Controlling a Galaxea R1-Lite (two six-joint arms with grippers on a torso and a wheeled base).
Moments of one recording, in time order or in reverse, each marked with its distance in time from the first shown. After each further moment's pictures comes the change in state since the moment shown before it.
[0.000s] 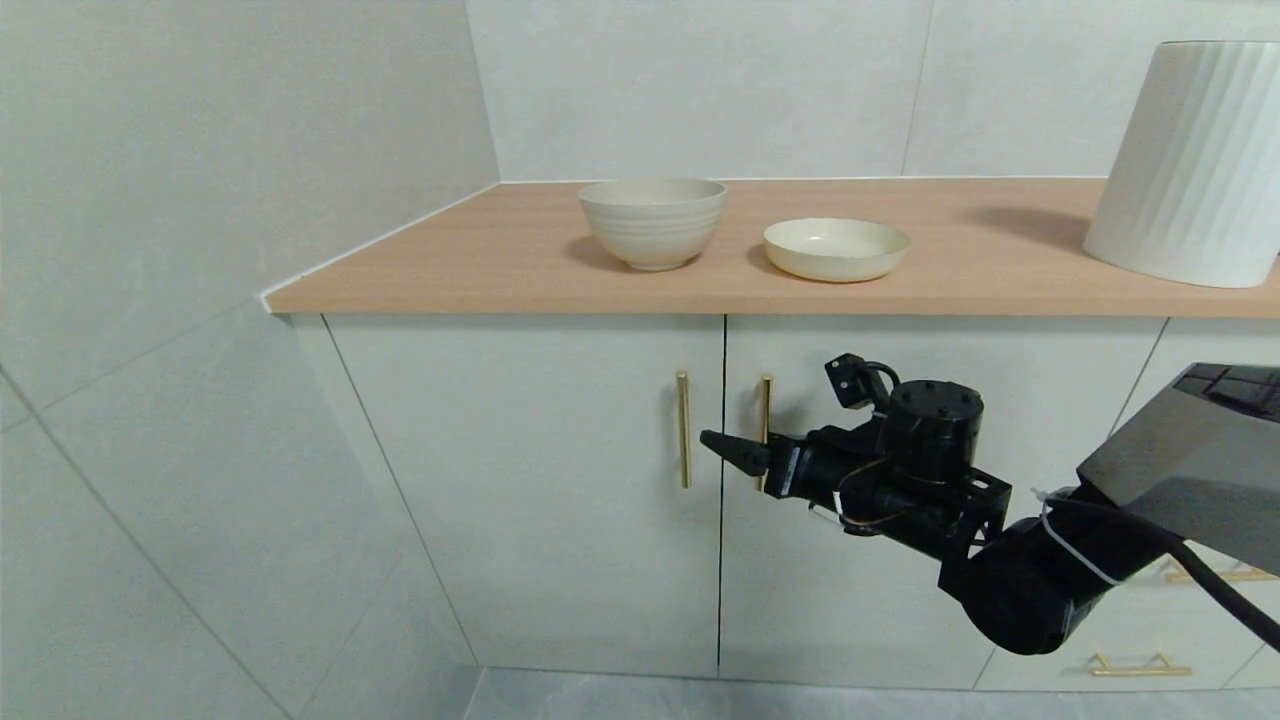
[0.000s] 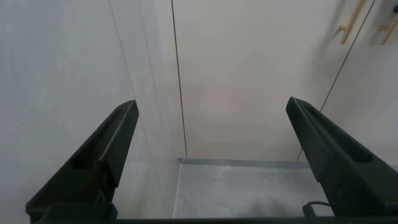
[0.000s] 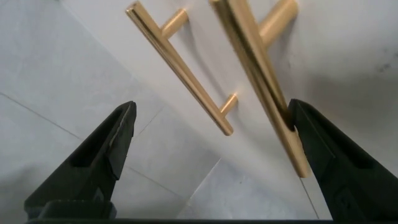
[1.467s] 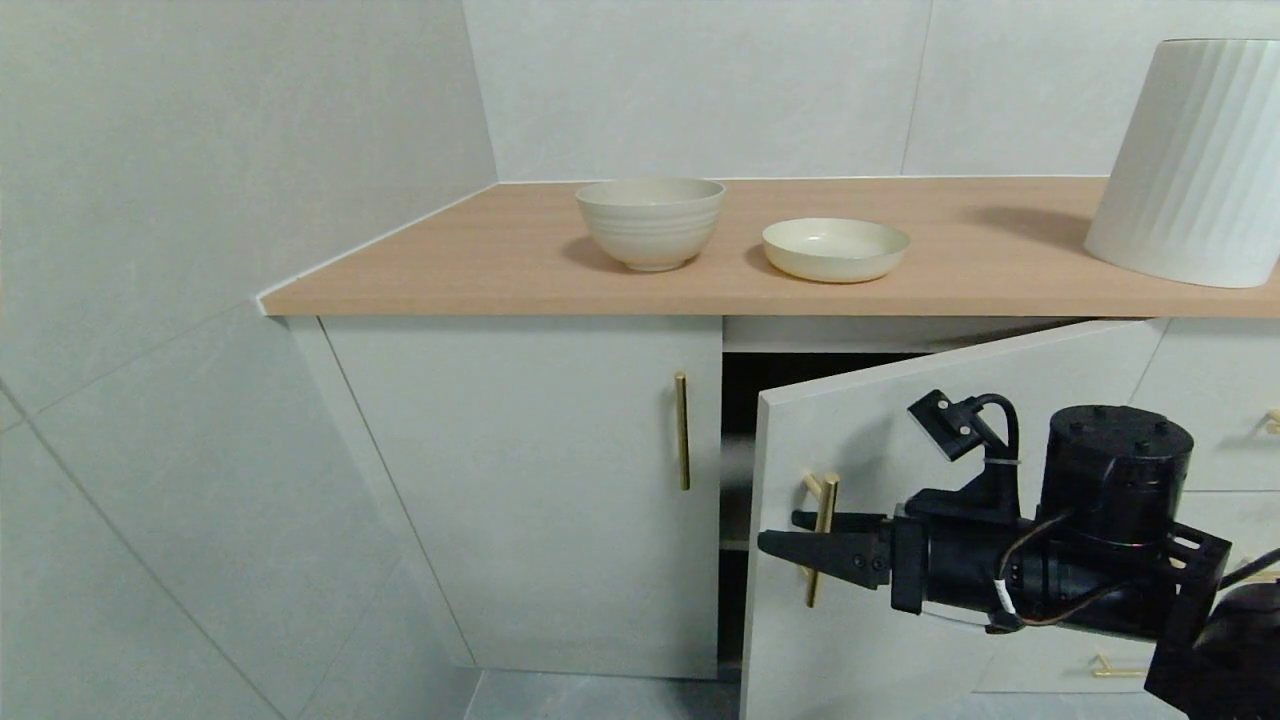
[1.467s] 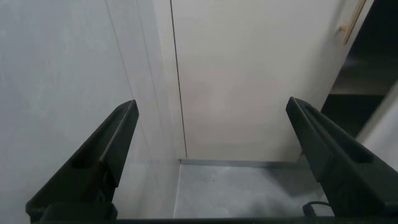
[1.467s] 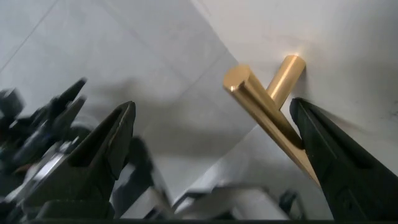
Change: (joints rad) left arm 0.000 0.000 0.000 0.000 0.000 0.000; right arm 0.026 -0.368 0.371 0.106 0.366 0.048
